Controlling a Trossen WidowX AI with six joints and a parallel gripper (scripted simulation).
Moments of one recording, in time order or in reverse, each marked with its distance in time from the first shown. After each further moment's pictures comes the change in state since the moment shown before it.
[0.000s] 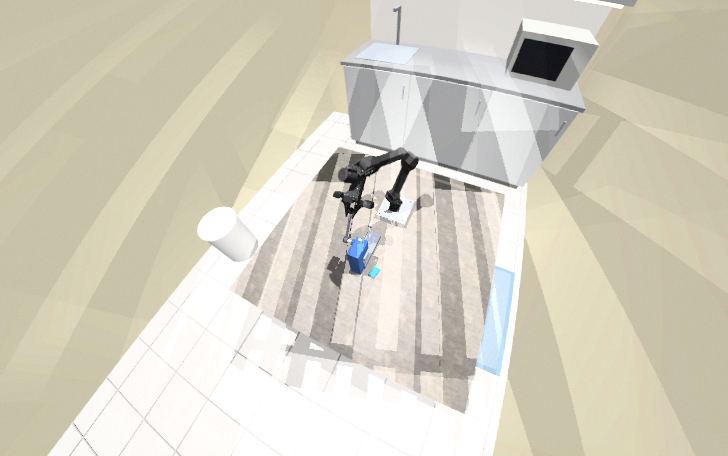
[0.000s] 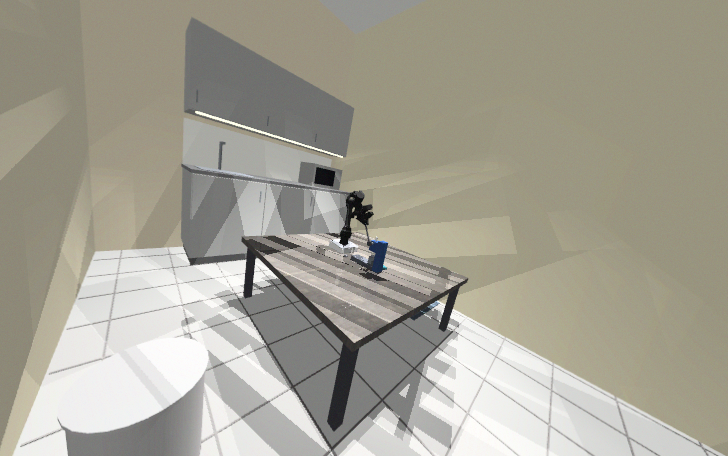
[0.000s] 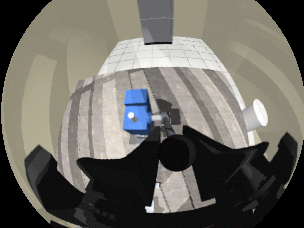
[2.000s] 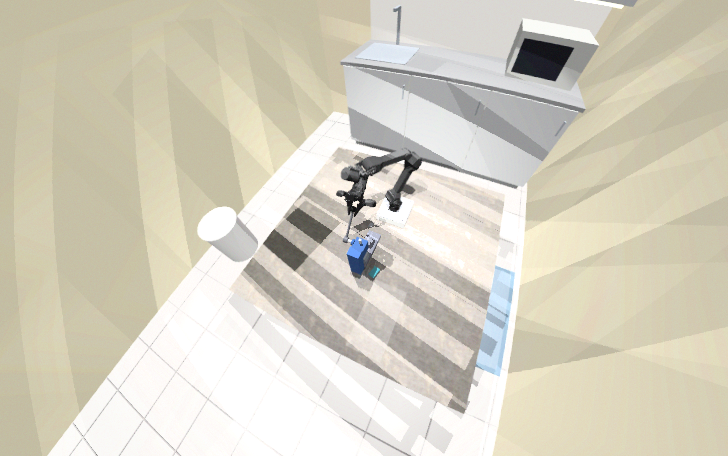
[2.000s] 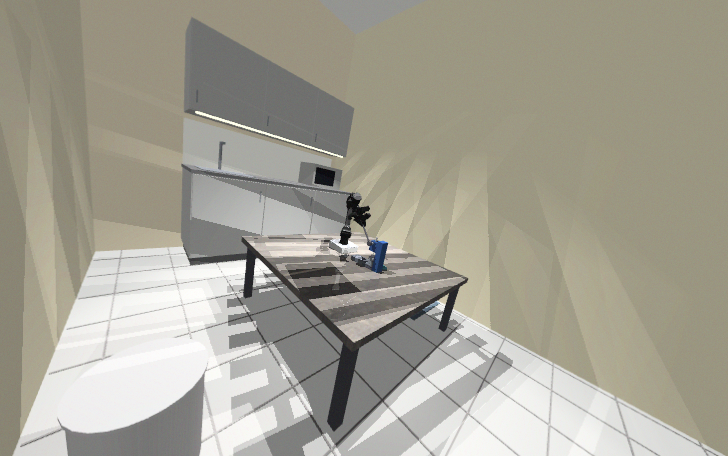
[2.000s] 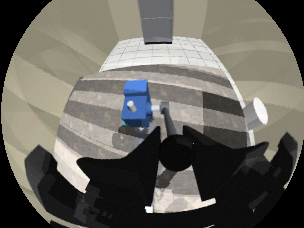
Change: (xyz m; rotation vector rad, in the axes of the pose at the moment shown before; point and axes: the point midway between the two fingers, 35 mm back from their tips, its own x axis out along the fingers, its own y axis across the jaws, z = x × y) arm -0.004 0.000 -0.027 -0.006 -0.003 -0.001
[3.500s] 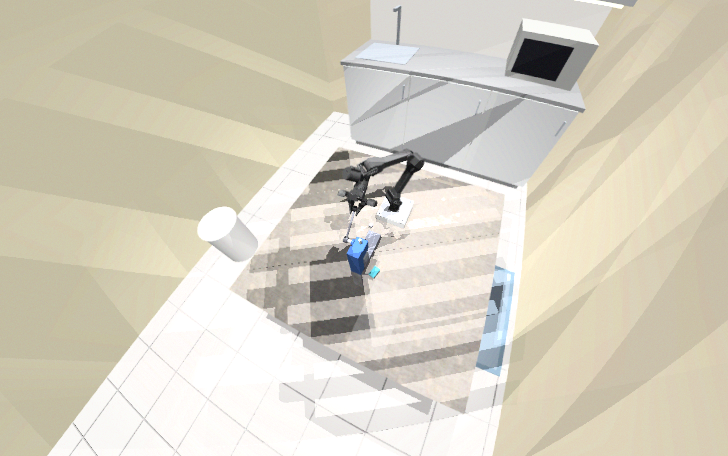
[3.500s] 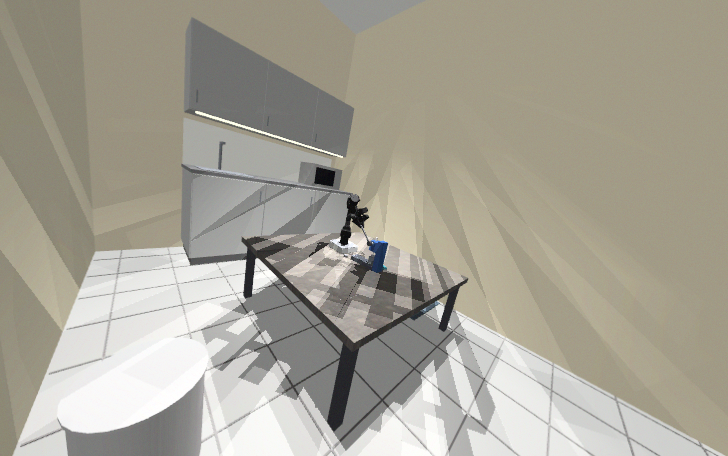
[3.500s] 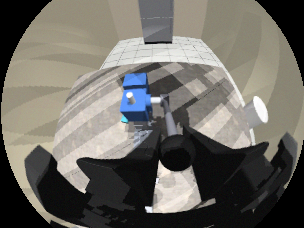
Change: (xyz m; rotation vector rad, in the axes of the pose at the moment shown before) arm 0.000 0.000 -0.020 -0.003 -0.002 -0.001
